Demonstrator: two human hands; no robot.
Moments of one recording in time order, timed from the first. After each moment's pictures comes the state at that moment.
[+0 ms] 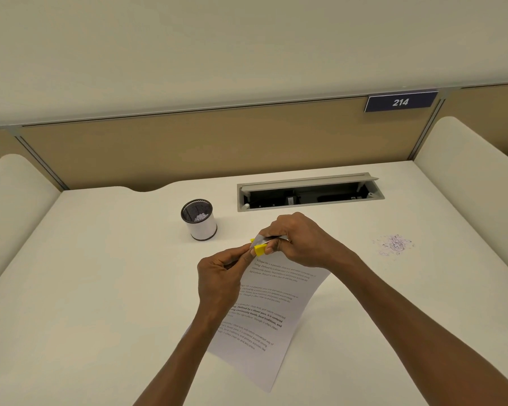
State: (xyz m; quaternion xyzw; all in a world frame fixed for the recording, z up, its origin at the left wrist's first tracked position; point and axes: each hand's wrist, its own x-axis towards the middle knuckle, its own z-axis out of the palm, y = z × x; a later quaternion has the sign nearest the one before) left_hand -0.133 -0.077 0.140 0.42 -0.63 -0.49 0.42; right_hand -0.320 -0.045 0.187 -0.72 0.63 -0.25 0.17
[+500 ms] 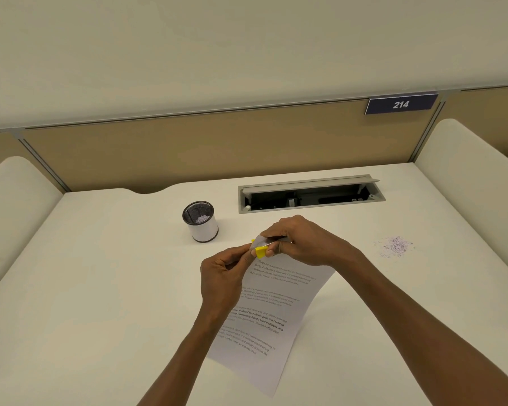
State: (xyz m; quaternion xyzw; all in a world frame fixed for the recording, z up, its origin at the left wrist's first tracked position) left_hand -0.134 -0.078 0.141 0.42 -0.62 -0.51 0.41; right_hand -0.325 -0.048 0.191 -0.71 0.62 -0.22 0.24
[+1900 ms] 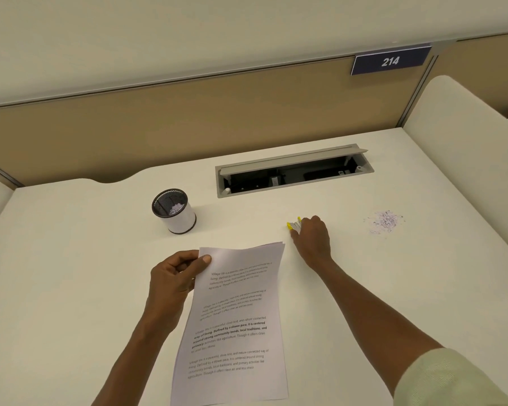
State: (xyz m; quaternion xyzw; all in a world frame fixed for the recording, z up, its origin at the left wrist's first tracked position) left_hand -0.100 -0.123 0.111 0.47 -0.50 -0.64 0.33; right_hand -0.396 -0.077 -0.012 -0.38 0.89 -0.22 0.08
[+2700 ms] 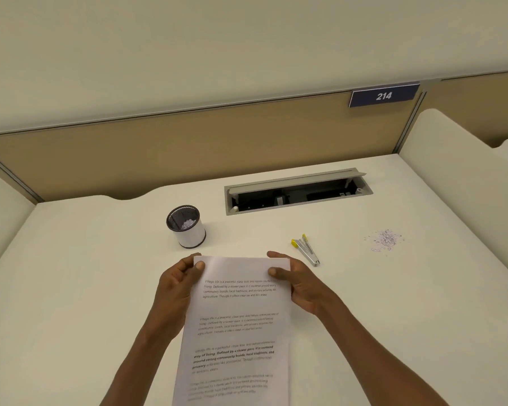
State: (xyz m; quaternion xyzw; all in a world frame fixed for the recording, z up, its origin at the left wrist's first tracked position) left_hand -0.082 -0.120 0.131 0.44 -0.53 -0.66 0.30; right_hand -0.324 -0.031 0.045 -0.19 0.45 -0.58 0.65
